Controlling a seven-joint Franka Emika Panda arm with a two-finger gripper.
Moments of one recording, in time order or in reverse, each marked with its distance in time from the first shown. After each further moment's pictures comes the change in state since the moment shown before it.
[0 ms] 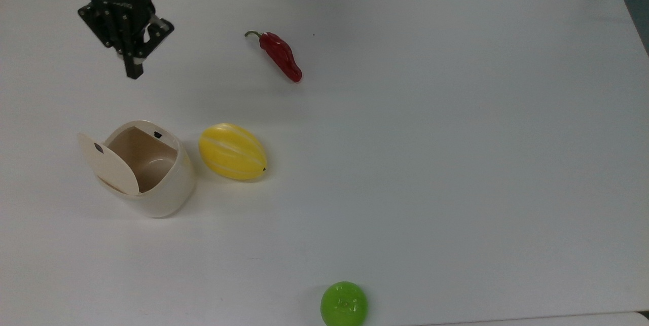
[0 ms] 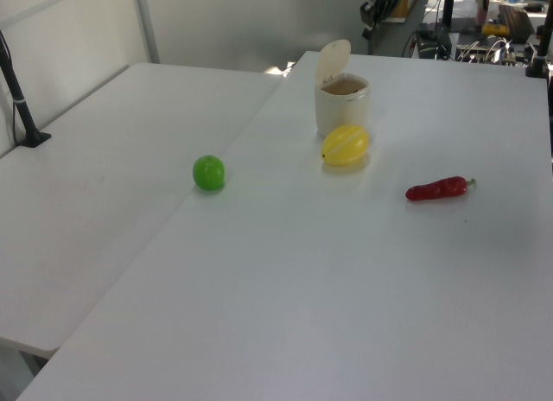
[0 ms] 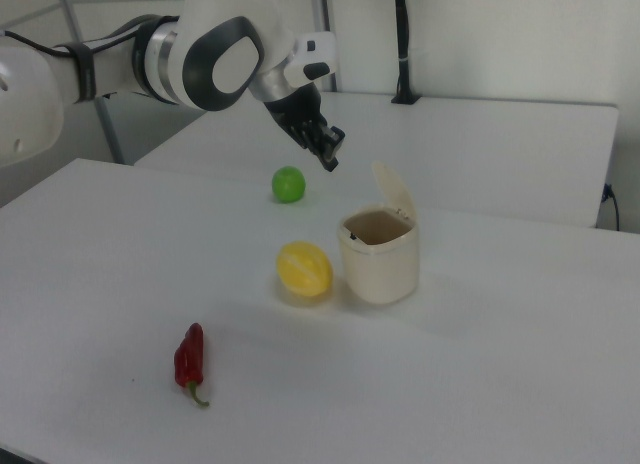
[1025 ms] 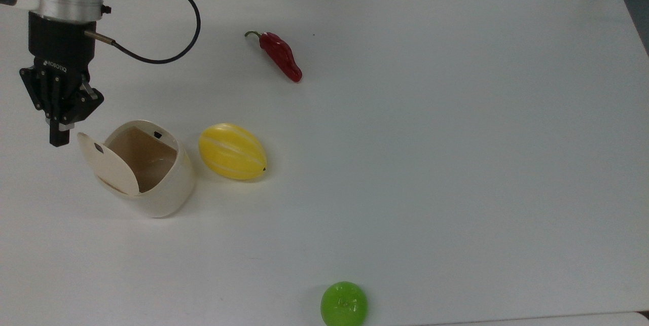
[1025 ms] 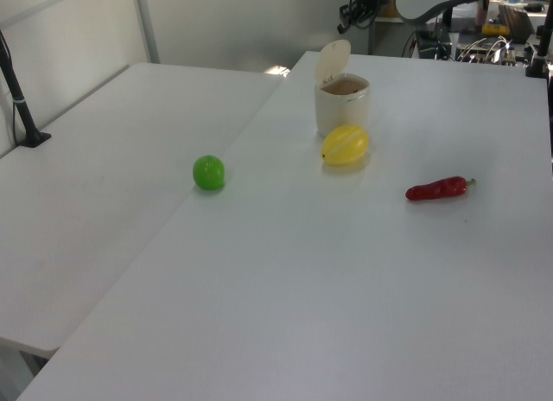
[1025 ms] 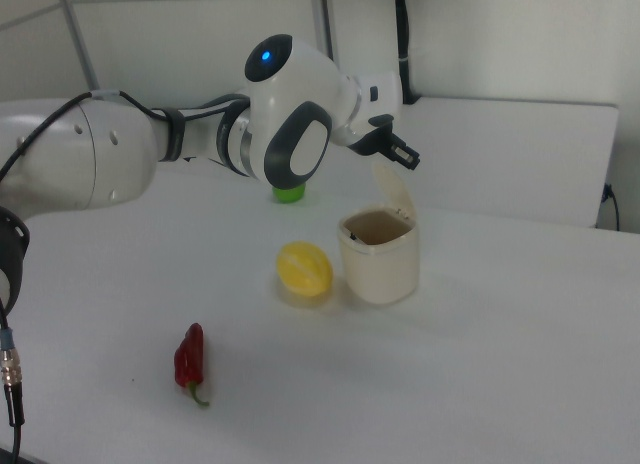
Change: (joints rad) arm -0.090 0.205 0.001 0.015 0.000 0.554 0.112
